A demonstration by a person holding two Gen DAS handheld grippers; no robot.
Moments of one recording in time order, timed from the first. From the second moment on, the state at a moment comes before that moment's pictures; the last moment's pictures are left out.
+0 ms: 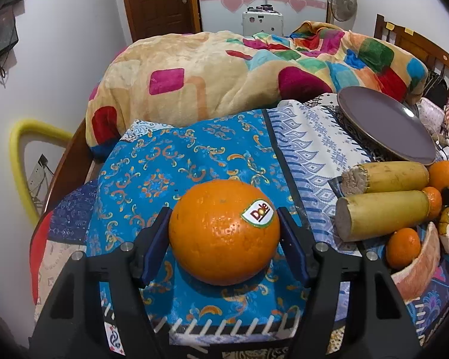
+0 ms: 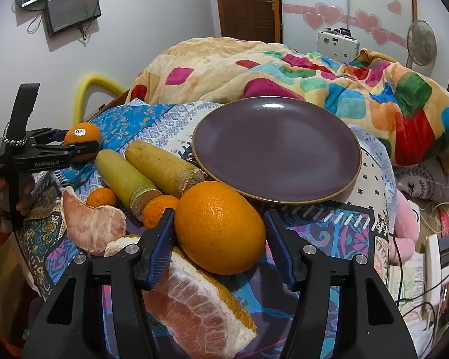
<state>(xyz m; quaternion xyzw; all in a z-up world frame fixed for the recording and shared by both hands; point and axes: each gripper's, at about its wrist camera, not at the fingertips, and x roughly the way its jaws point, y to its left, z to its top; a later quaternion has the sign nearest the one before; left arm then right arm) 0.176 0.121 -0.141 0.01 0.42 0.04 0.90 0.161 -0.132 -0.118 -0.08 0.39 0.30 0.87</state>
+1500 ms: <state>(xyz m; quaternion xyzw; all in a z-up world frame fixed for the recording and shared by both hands) 0.266 -0.013 -0.056 0.01 0.37 -0.06 0.93 0.234 -0.171 -0.057 -0.05 0.28 0.24 0.93</state>
